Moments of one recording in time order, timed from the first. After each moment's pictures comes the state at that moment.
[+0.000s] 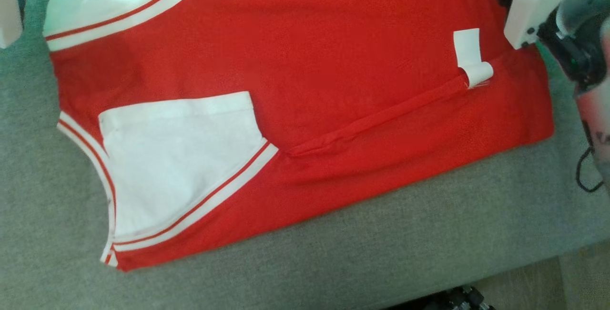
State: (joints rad) left arm -1.33 0.93 -1.09 0.24 -1.08 -0.13 0.53; right arm -0.88 -0.39 0.36 0.35 0.39 0.13 0.43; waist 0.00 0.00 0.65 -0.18
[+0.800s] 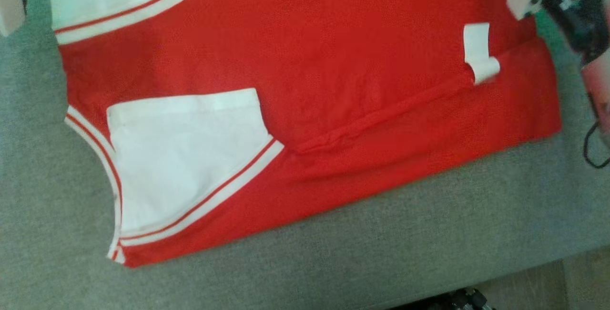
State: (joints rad) left arm -1.43 0.94 -1.23 0.23 -1.06 -0.13 0.36; right arm -1.01 -0.39 0.44 0.49 0.39 0.13 0.32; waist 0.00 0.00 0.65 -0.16
